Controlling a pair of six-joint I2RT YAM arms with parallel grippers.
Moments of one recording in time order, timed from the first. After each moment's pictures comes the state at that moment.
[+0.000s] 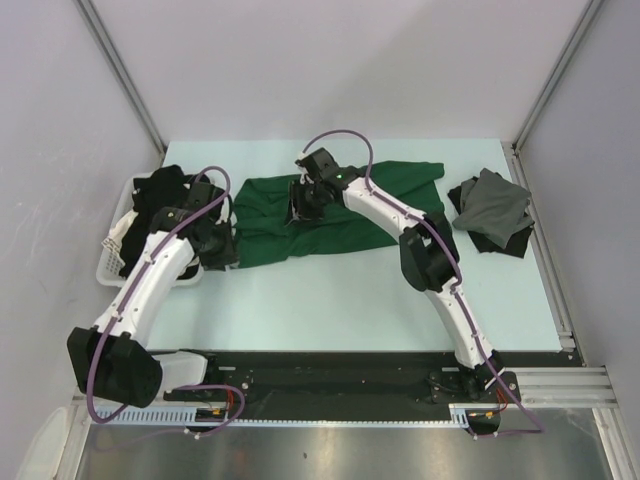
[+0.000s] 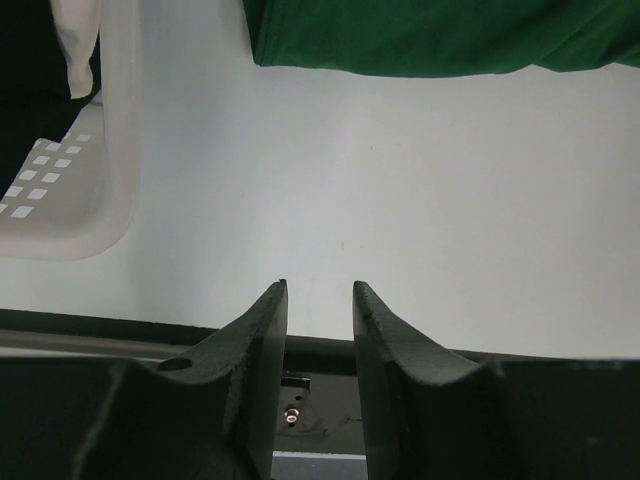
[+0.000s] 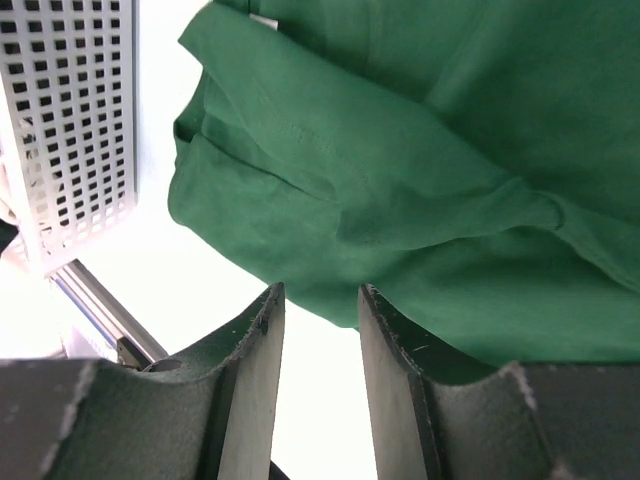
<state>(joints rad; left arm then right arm) -0.21 1.26 1.16 -1.09 -0.07 -0.43 0.68 2.40 2.18 -0.66 -0.37 0.58</state>
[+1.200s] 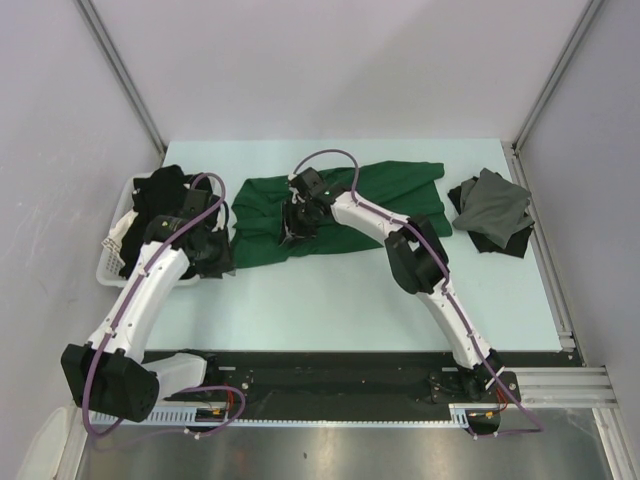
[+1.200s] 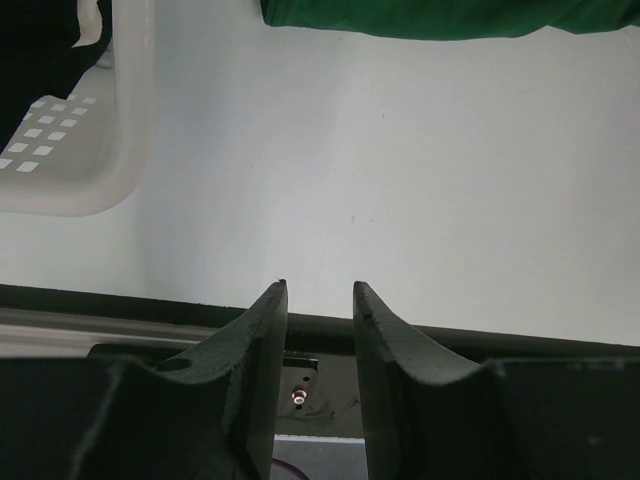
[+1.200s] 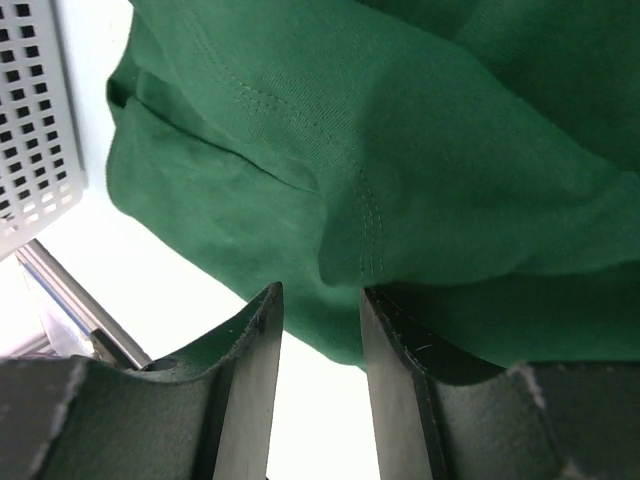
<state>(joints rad) -0.21 1.18 1.12 -1.13 -0.07 -0.43 0.74 2.46 2.12 -0.60 -0.39 0.61</state>
